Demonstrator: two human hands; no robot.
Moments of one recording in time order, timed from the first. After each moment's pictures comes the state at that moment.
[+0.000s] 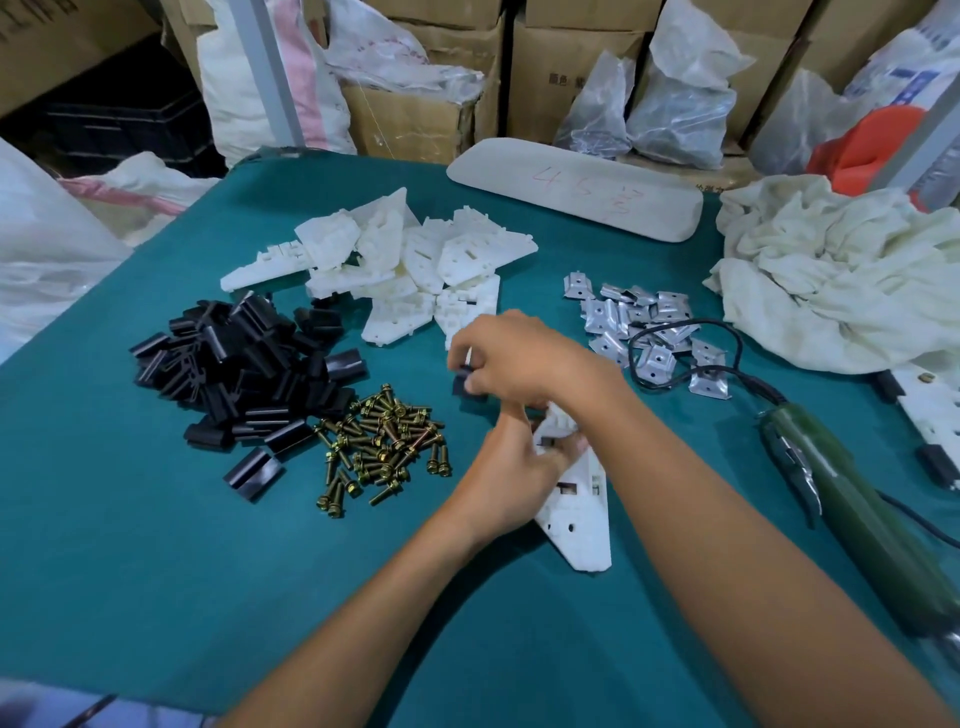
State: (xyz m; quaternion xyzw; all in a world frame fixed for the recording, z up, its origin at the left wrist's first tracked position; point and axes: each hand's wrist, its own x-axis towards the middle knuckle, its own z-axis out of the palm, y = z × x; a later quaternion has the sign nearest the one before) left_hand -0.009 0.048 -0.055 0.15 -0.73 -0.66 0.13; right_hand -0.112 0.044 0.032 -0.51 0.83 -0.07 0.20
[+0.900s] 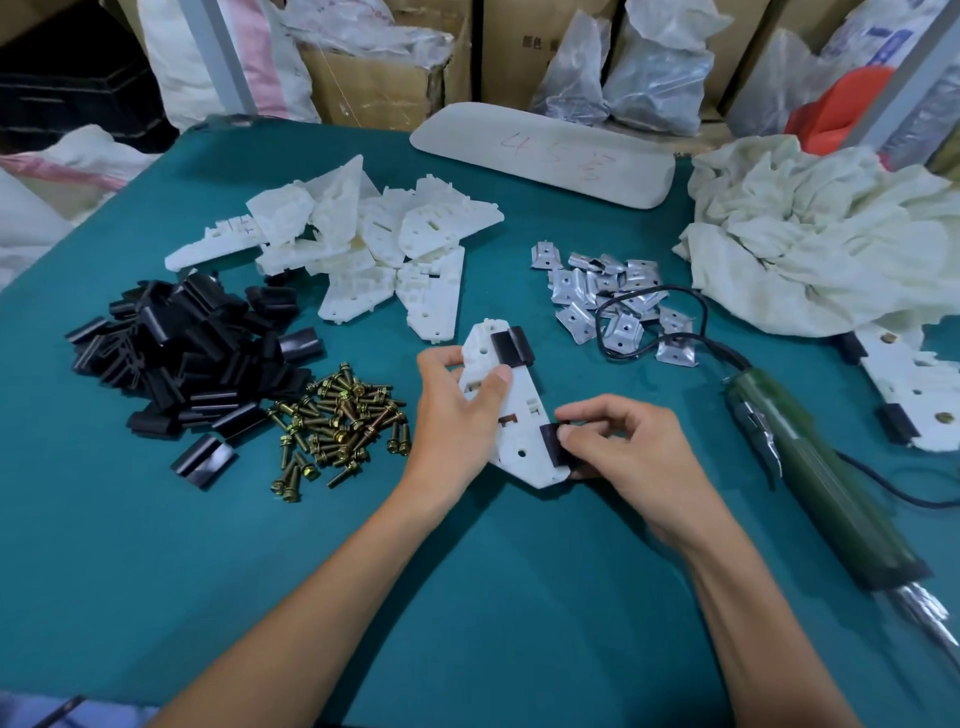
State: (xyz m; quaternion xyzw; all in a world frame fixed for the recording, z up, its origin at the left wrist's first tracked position) left_hand -0.020 0.043 -0.068 0.28 -0.63 -0.67 0.26; right_hand -0.094 0.206 -0.036 -0.16 0.74 -0.60 0.27
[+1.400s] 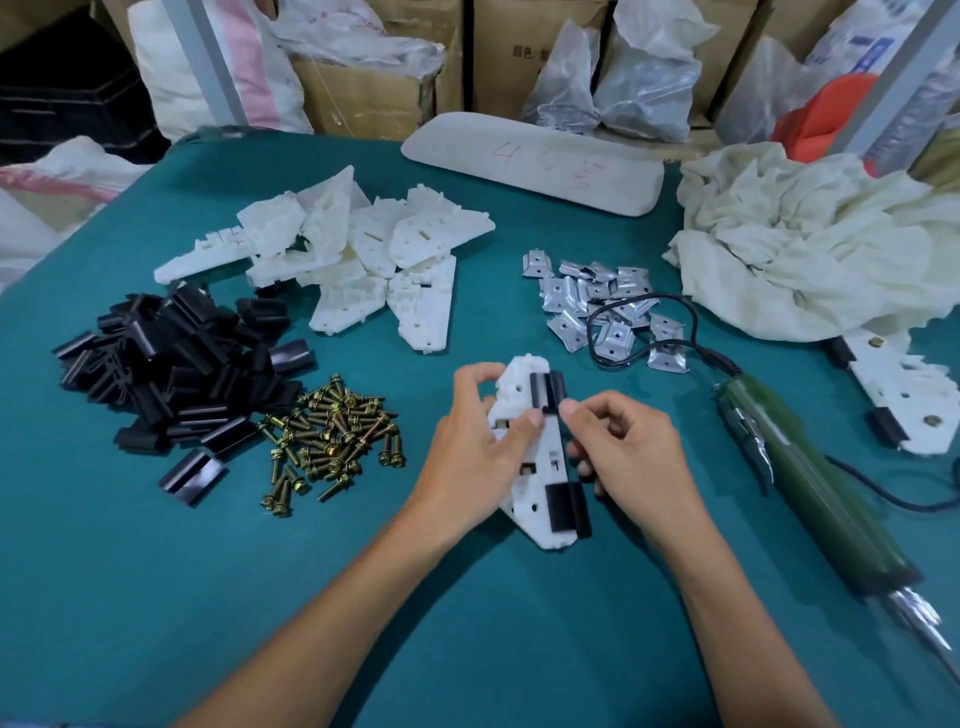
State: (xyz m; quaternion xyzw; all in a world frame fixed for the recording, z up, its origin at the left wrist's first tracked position) left_hand -0.006 0.060 -0.055 0.22 -0.76 -0.59 0.16; right_hand -0.101 0.203 -0.046 -0.18 0.79 -0.55 0.17
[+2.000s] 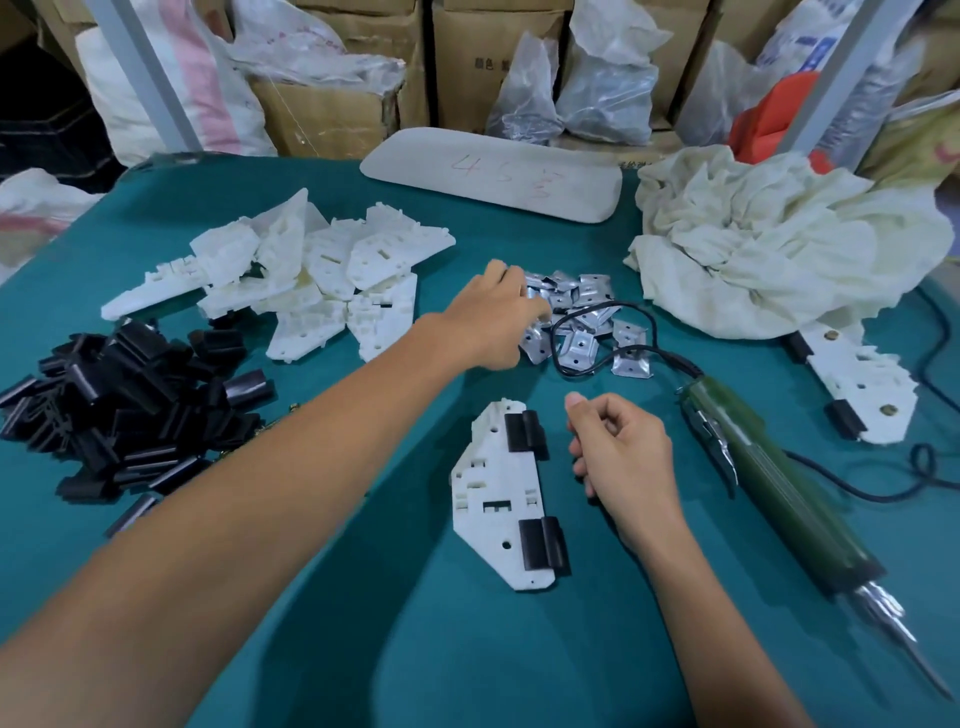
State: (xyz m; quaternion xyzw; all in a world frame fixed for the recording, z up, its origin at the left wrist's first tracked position) left_hand -0.160 0.005 -0.003 -0.01 -1.00 -0.02 -0.01; right_hand -0.118 0.209 -0.055 -0.09 0.80 -0.59 0.11
